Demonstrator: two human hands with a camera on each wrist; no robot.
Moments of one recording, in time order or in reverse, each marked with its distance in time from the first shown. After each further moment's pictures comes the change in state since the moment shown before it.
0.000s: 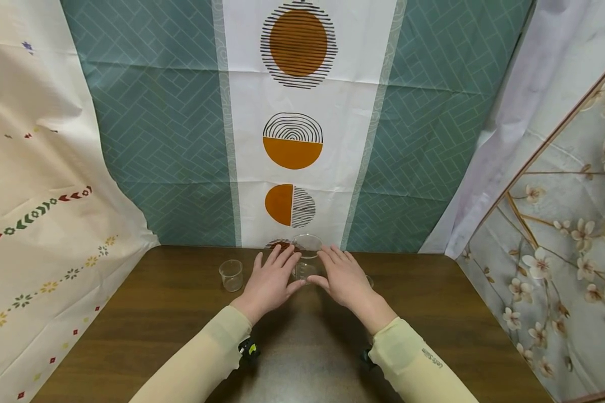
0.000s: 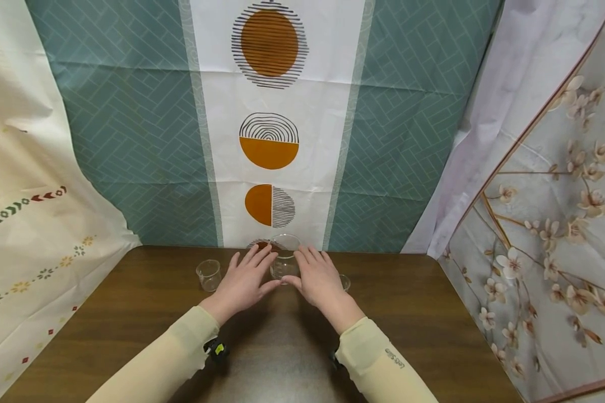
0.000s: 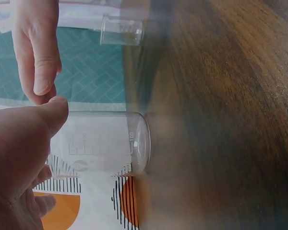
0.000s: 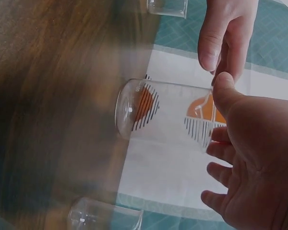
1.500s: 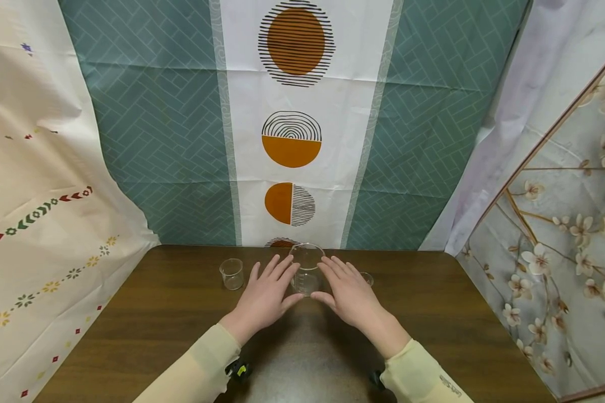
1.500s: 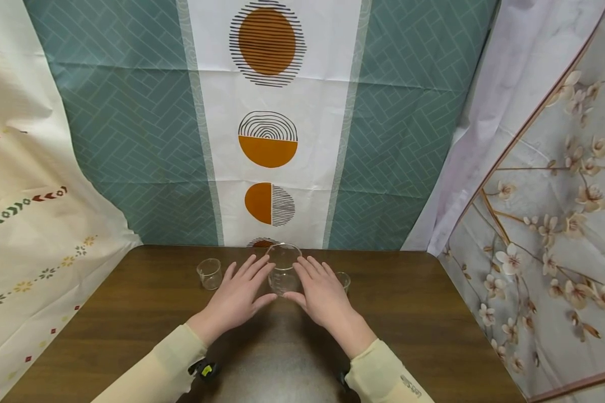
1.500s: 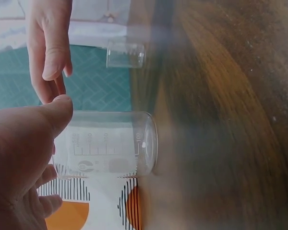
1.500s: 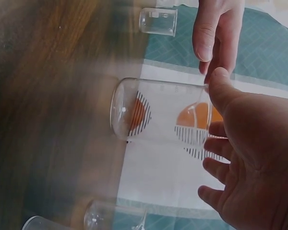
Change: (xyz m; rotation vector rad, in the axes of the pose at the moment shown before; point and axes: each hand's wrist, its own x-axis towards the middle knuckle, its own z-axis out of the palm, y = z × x) left_hand -0.037 0.010 -0.007 -0.010 0.020 0.049; right_hand -0.042 -0.010 -0.003 0.054 0.048 -0.062
